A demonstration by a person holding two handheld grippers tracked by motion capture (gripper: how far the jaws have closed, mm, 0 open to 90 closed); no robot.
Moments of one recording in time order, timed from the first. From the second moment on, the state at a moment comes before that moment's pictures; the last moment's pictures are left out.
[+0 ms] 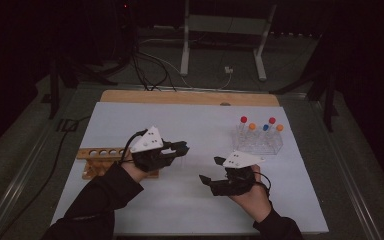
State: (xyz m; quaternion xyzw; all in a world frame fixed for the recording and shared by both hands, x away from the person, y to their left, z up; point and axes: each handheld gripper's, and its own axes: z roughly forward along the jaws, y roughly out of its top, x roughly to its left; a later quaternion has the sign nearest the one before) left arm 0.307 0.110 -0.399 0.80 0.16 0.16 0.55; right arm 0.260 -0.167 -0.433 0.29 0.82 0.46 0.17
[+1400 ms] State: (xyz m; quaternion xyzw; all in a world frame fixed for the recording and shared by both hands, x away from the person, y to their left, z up) left arm 0.319 0.203 -0.430 0.77 0.29 0.23 0.52; right arm 0.259 -0.175 -0.430 0.30 0.80 0.48 0.18
